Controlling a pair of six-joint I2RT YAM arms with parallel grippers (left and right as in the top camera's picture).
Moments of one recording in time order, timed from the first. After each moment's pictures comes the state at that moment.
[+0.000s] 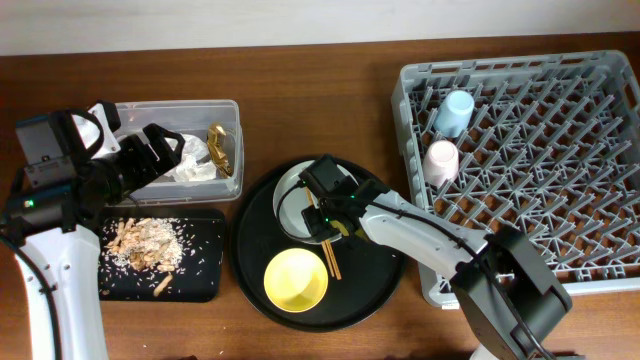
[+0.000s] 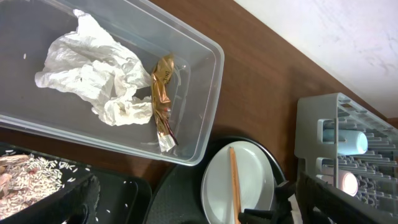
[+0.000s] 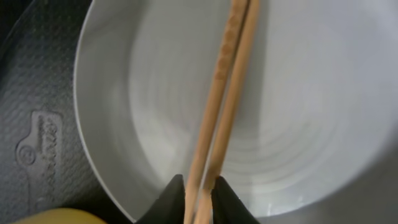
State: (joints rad) left arm 0.28 1.33 1.32 -0.88 0.44 -0.31; right arm 0.70 1.84 1.16 -0.50 -0.06 0.29
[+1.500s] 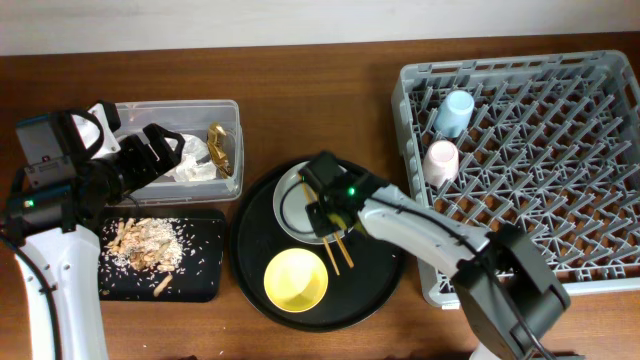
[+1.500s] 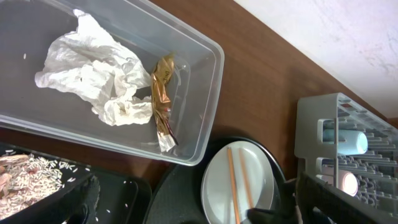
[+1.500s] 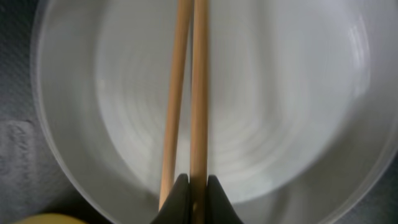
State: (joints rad) left arm 0.28 1.33 1.32 -0.88 0.44 -0.31; right arm 0.69 1.85 1.23 -0.61 0.00 0.32
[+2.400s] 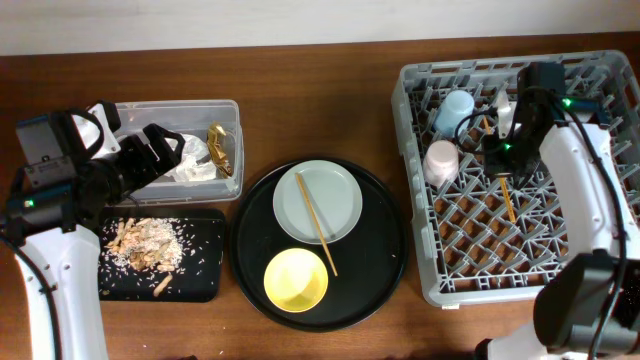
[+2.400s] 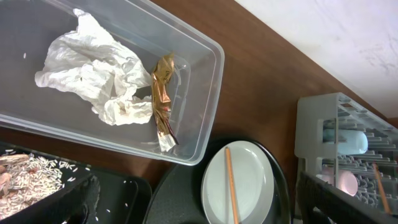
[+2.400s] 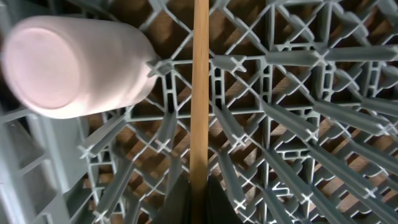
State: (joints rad) left arm 0.28 1.33 1.32 -0.88 0.44 -0.31; right arm -0.14 1.73 1.50 -1.15 0.03 -0.12
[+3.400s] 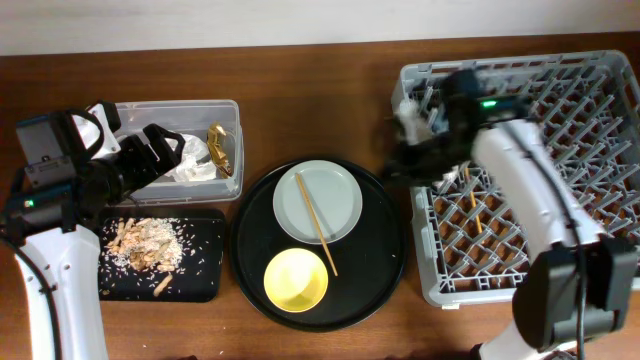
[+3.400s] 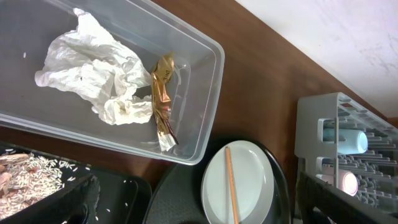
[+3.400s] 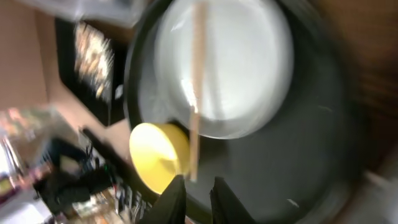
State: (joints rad) left arm 0.28 1.33 1.32 -0.89 0.44 -0.31; right arm 0.19 1.77 1.50 -1.15 -0.70 -0.01
